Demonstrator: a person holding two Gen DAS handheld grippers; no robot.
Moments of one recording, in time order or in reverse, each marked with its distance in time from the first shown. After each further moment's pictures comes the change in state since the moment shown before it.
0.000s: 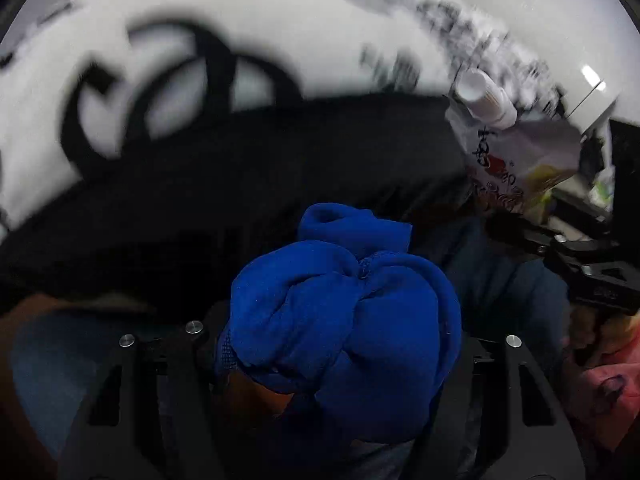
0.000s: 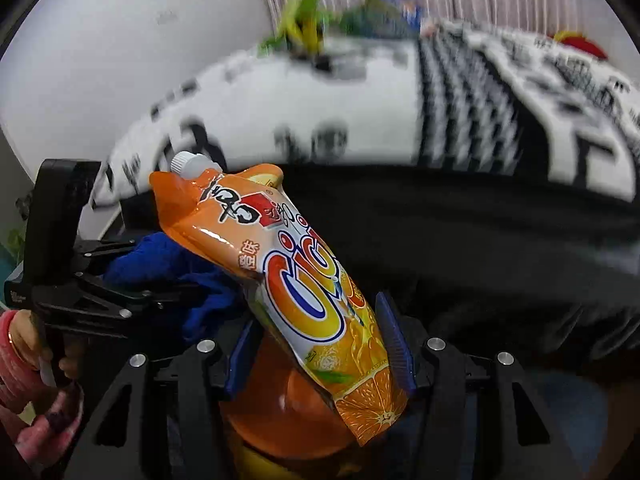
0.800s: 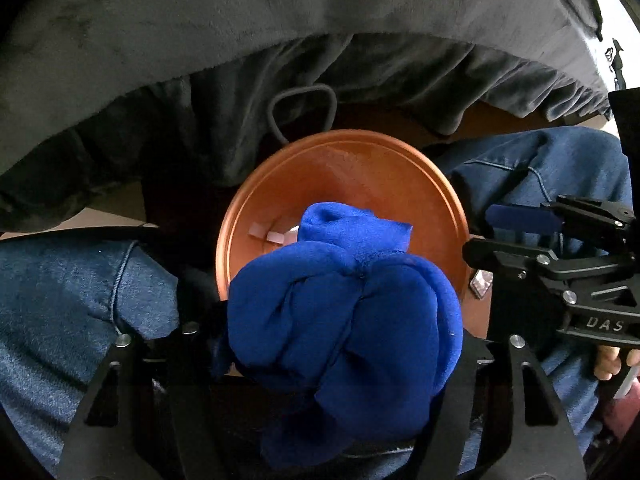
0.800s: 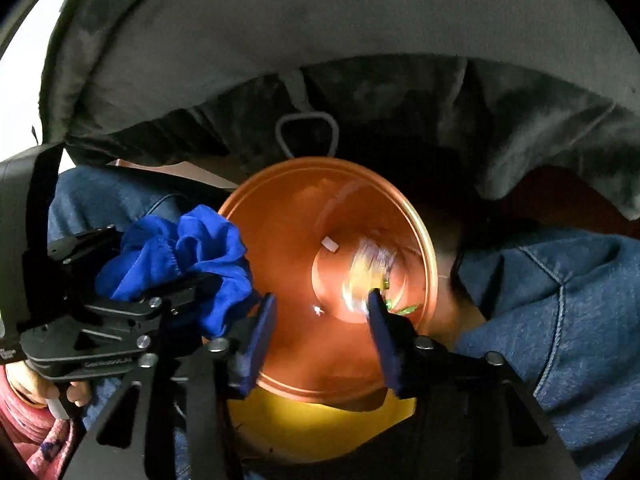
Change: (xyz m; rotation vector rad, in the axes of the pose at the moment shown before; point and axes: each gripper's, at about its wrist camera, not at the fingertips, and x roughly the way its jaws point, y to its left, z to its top) left arm 0.096 0.003 -0.033 -0.046 0.319 0.099; right arm 0.117 -0.019 -0.049 0.234 0.439 0.079
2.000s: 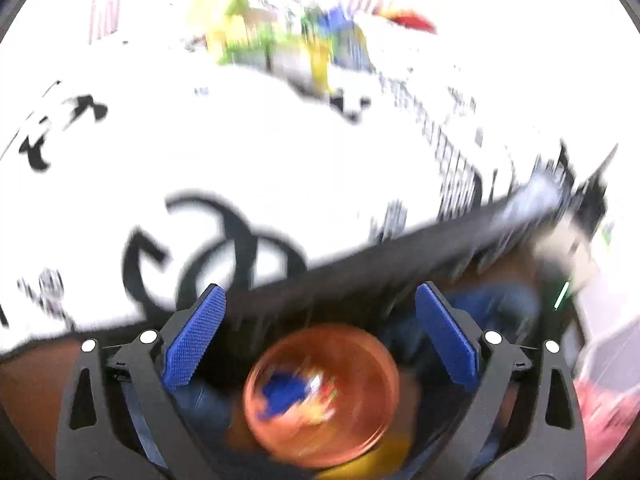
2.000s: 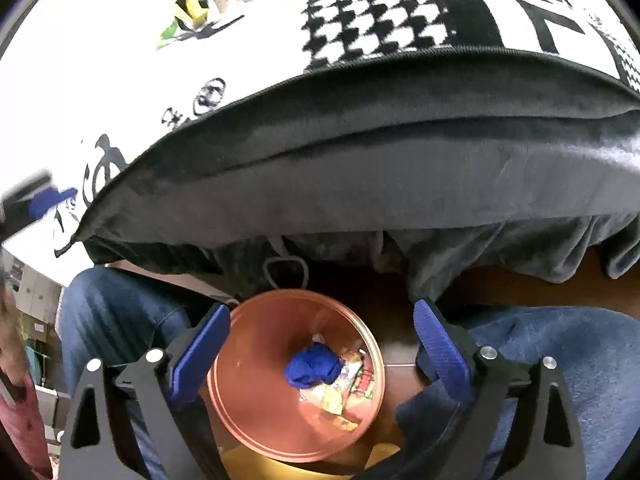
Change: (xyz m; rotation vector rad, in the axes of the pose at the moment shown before) left arm -0.201 0.010 0.039 -0.038 -0.581 -0.125; right arm -0.097 -0.009 0.001 0.021 -0.411 -0.054
